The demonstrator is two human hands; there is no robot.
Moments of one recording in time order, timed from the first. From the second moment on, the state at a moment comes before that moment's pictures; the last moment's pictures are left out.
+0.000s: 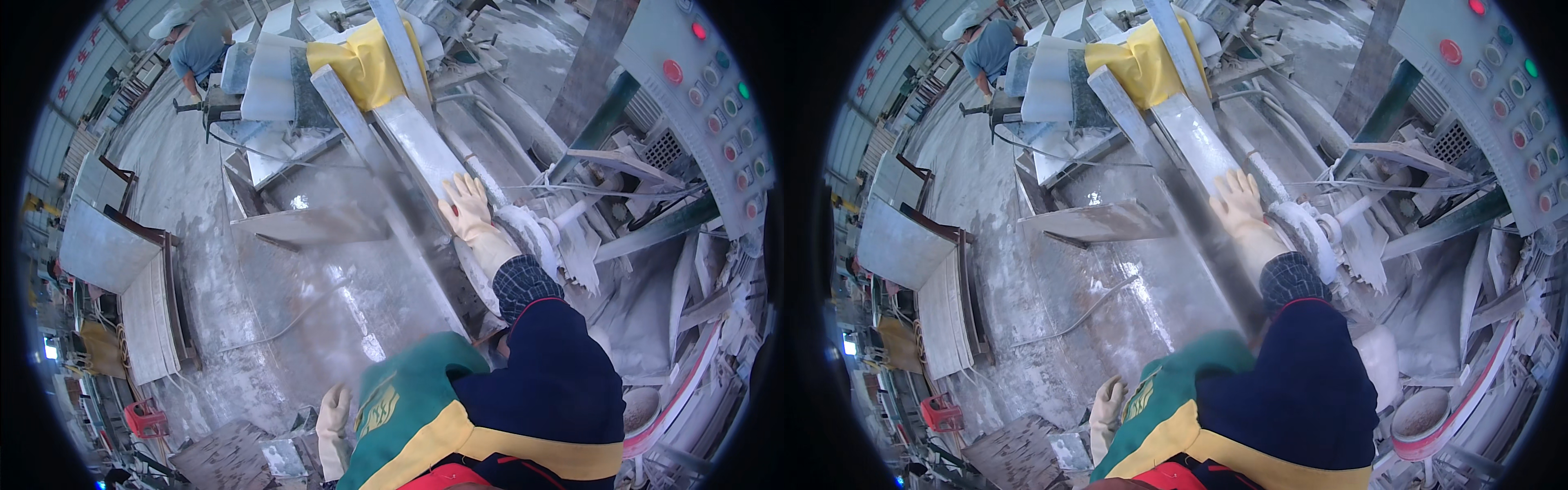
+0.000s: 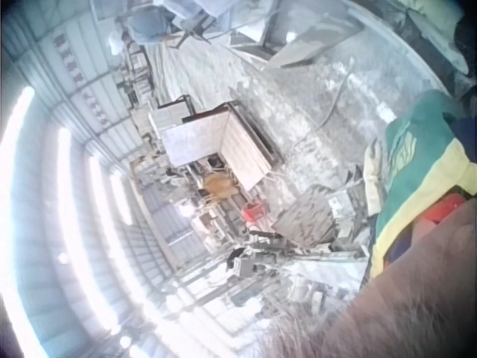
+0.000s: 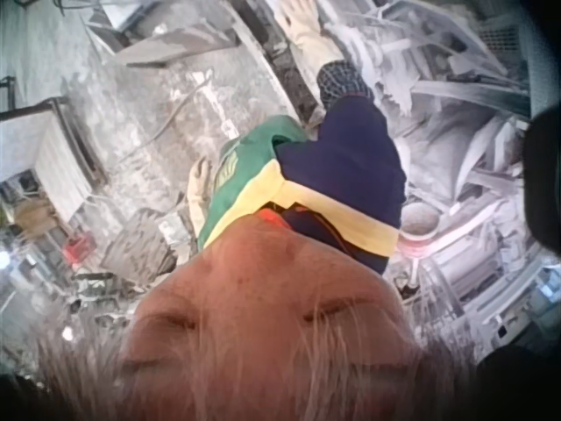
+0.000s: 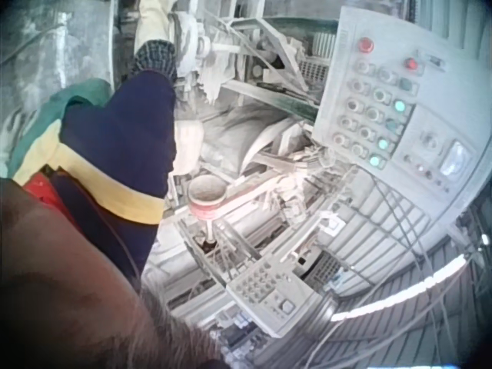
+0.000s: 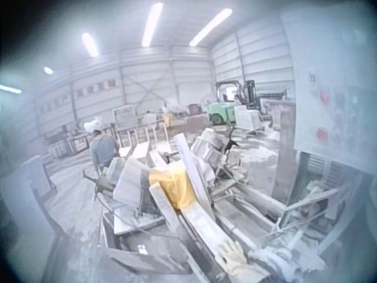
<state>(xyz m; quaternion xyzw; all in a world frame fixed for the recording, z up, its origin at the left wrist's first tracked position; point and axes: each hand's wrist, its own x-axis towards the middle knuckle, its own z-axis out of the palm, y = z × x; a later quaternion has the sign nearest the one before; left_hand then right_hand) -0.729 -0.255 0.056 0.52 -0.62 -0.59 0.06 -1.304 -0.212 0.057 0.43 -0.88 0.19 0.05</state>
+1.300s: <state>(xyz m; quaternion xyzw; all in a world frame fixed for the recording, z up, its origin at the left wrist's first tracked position) -0.677 -0.220 0.047 0.56 -0.59 -0.58 0.10 -1.306 -0.218 0.066 0.42 -0.91 -0.04 -0.01</state>
